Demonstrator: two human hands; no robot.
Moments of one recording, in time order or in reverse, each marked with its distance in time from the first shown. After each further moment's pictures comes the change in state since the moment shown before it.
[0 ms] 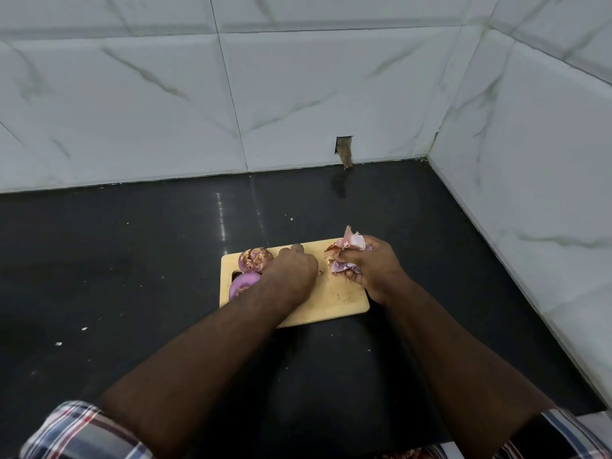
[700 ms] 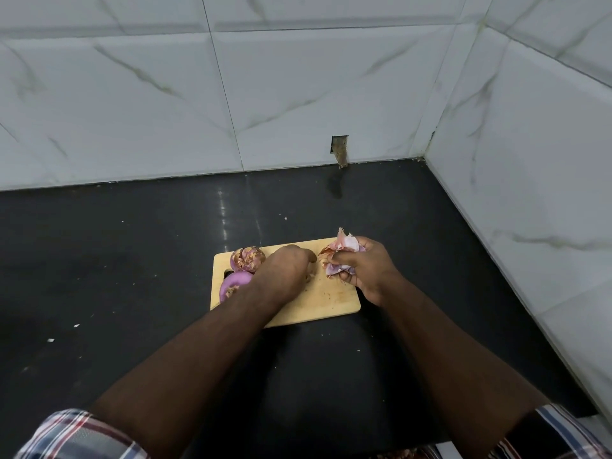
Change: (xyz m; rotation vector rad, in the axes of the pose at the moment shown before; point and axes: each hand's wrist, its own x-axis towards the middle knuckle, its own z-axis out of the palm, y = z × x) left_hand 0.013 0.000 0.015 -0.311 0.143 -0.014; right_hand 0.005 0.003 -0.011 -0.004 -0.067 0.027
